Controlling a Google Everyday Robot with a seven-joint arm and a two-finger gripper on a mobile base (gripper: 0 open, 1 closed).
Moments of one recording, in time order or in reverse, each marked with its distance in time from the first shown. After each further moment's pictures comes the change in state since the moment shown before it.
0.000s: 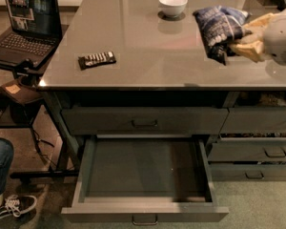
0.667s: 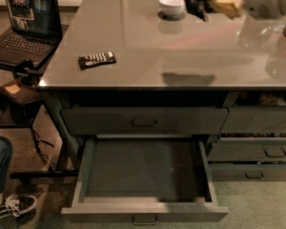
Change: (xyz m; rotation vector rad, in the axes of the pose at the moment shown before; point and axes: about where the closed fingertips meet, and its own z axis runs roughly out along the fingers) arm -0.069 -0.068 0.056 0.009 -0.239 -0.033
